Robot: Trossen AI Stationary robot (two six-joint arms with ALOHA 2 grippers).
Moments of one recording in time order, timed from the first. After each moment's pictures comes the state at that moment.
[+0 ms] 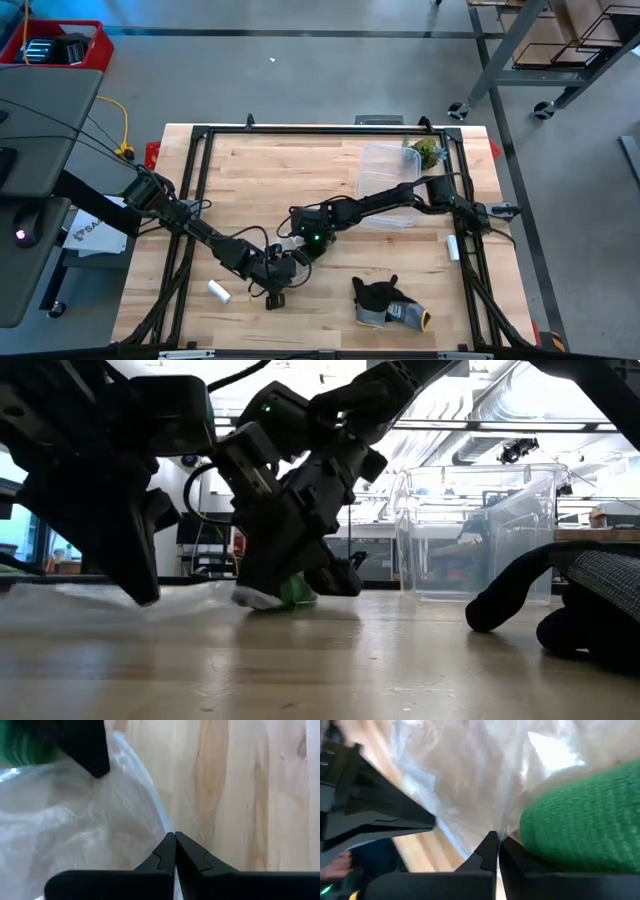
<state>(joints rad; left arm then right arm) -0.53 1.74 0.88 -0.17 -0.18 -0.66 0.08 2.28 1.60 -0.33 -0.53 0.91</state>
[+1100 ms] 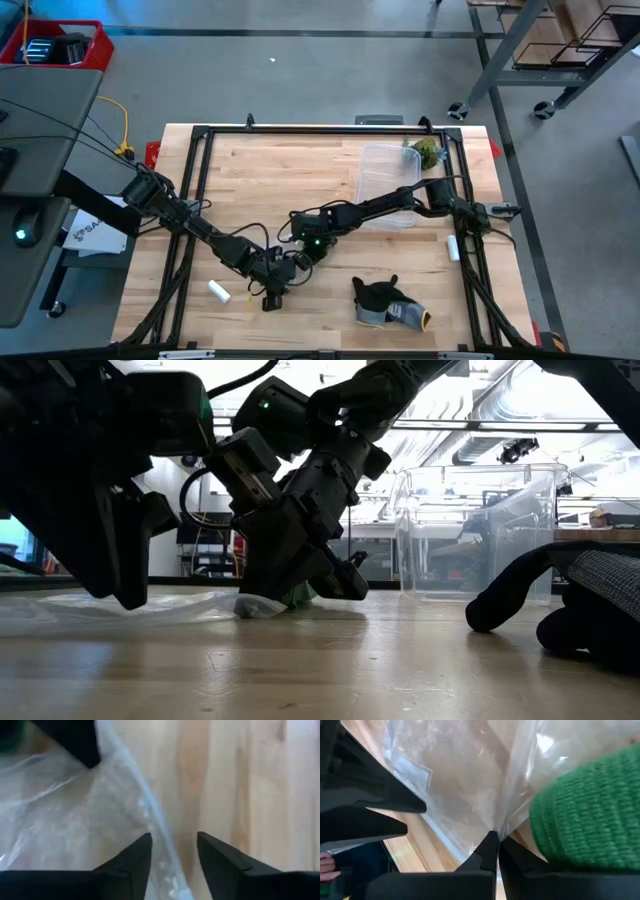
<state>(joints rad) -0.50 1.73 0.88 -0.19 -0.09 -0.63 0.10 2.29 1.60 -0.34 -0.49 0.92</state>
